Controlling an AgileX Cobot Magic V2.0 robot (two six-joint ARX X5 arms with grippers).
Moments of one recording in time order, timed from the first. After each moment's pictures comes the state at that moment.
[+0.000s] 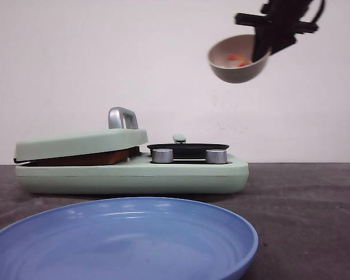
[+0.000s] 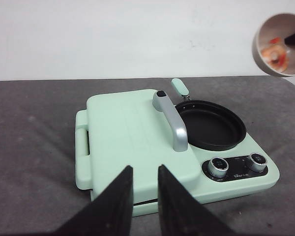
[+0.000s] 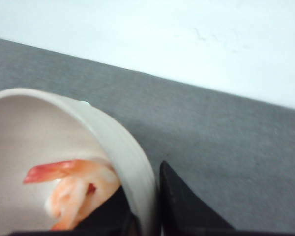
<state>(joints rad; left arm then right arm) -0.38 0.46 0.70 -0.44 -0.05 -0.13 0.25 1.74 1.65 -0.38 -0.05 0.00</state>
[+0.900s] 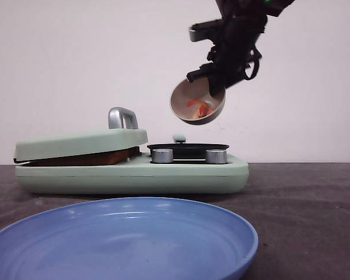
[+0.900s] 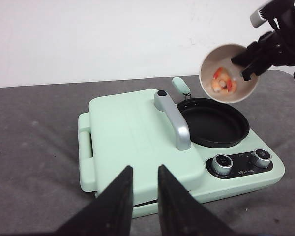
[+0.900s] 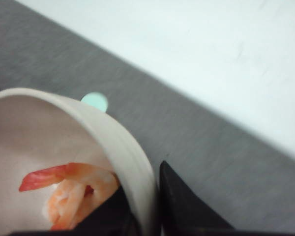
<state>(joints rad) -0.38 0.46 0.70 -0.44 -0.05 -0.08 0.43 1.96 1.65 -0.08 0.20 -0.27</state>
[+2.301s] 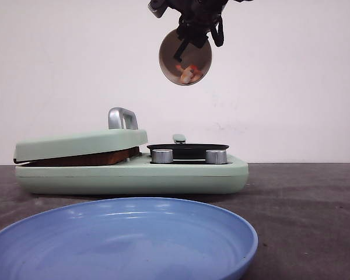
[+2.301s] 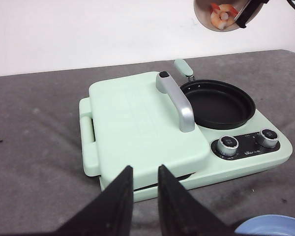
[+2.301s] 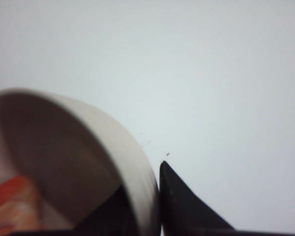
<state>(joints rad) -0.38 0.46 0.67 -0.47 -0.05 -0.04 0.56 1.96 1.65 0.41 0.47 -0.97</state>
